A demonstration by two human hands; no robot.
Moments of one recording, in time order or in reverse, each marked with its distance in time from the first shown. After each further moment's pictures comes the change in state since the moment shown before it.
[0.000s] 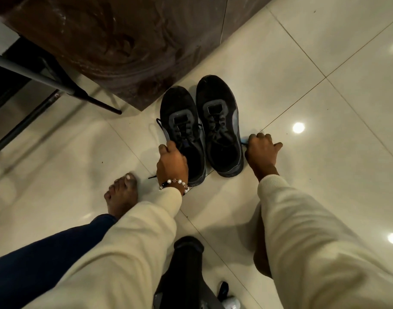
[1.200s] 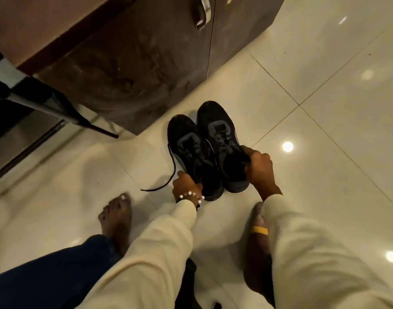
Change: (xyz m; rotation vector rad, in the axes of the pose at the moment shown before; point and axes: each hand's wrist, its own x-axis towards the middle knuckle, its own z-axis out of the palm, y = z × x) left_hand -0.018 0.047 0.005 -0.293 -0.329 -0.278; right_hand -0.029 0.015 -0.068 0.519 0.036 -0.025
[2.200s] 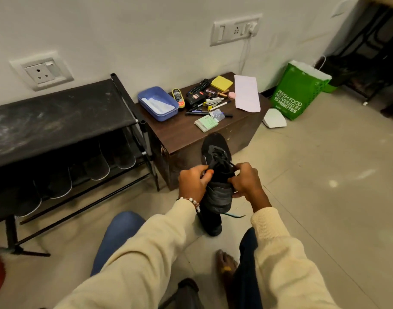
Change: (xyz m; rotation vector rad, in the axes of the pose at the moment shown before) left_hand -0.279 0.006 -0.249 -0.422 0.455 0.931; right_hand -0.244 -0.250 -0.220 0.304 0.070 0.005
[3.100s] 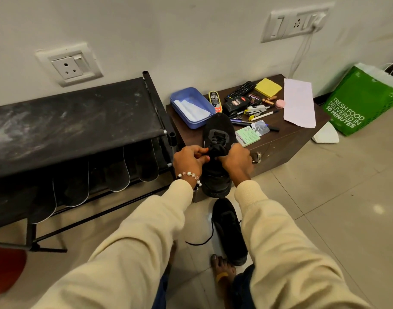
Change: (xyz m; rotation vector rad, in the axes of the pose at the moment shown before) left_hand 0.146 -0.066 -0.040 0.002 0.195 -0.282; right_hand 0.131 -0.116 0.103 -0.289 0.108 -0.136
